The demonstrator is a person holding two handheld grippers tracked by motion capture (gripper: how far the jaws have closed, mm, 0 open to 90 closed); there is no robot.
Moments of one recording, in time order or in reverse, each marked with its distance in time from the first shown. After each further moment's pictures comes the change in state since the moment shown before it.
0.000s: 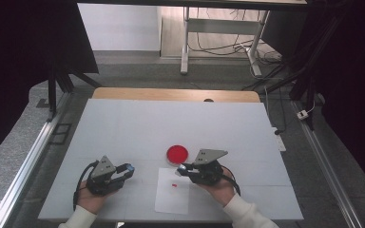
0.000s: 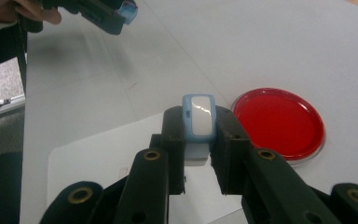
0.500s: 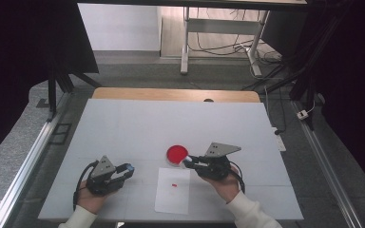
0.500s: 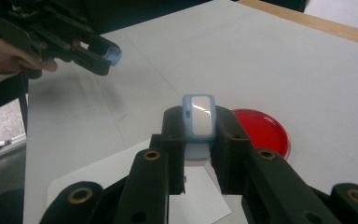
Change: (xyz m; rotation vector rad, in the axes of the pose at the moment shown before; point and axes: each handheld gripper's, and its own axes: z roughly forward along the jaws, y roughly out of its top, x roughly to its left) left arm 0.000 0.000 0.000 -0.003 -0.001 -0.002; right arm -0.014 0.002 -0.020 -0.121 -0.032 0.097
